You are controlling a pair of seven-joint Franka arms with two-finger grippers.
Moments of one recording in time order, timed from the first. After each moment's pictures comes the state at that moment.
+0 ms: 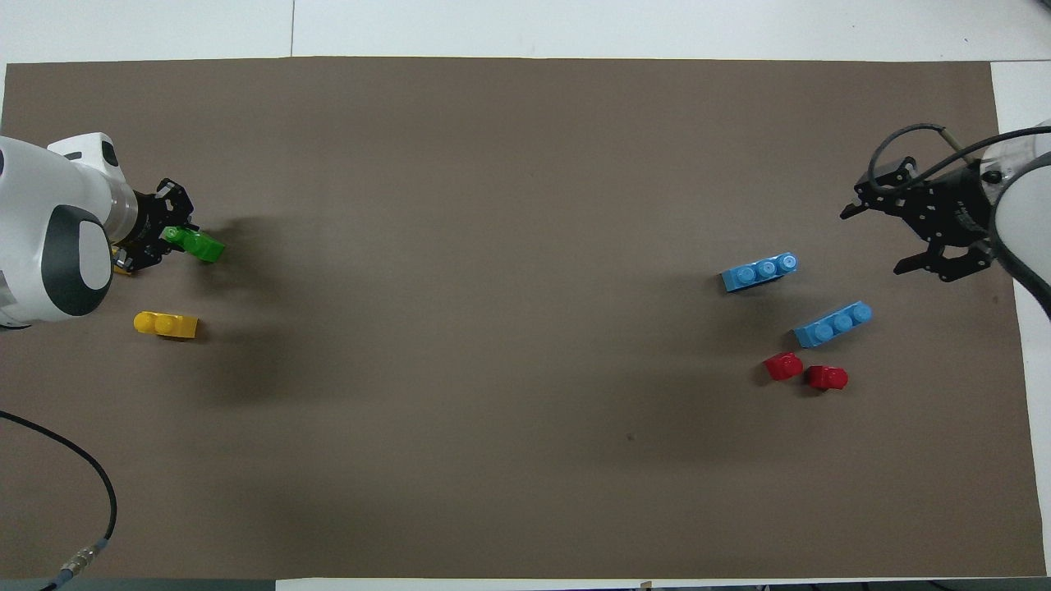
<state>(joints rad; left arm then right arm) 0.07 0.38 0.01 -1.85 0.02 2.31 -0.89 -0.19 0.16 0.07 -1.69 0.21 1.74 0.55</state>
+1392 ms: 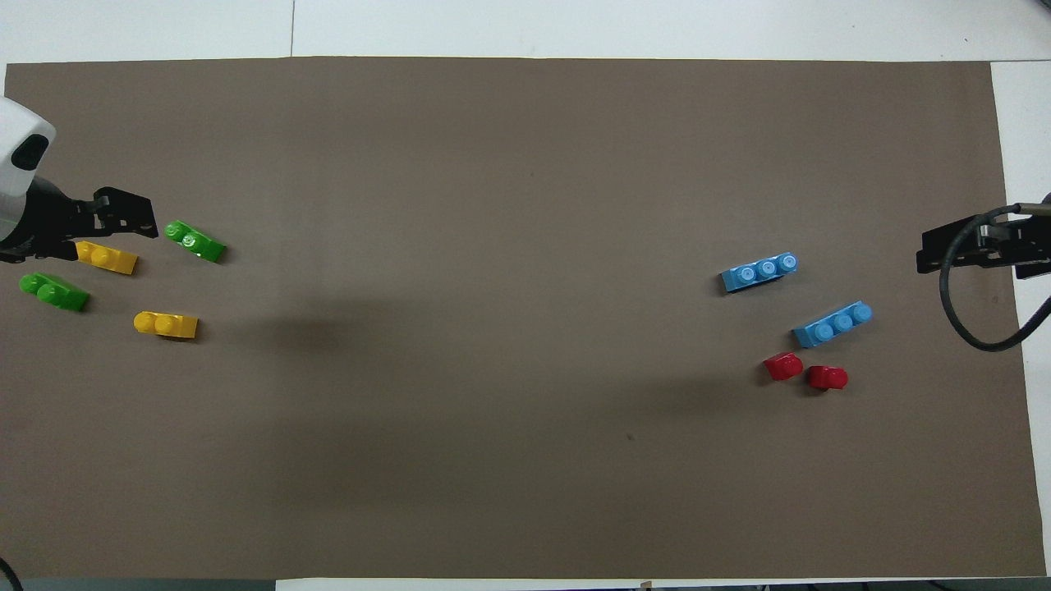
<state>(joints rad) 0.05 0.04 -0.05 -1.76 0.02 1.83 -0.17 -0.11 -0.03 0.09 -1.62 -0.02 1.54 0.07</state>
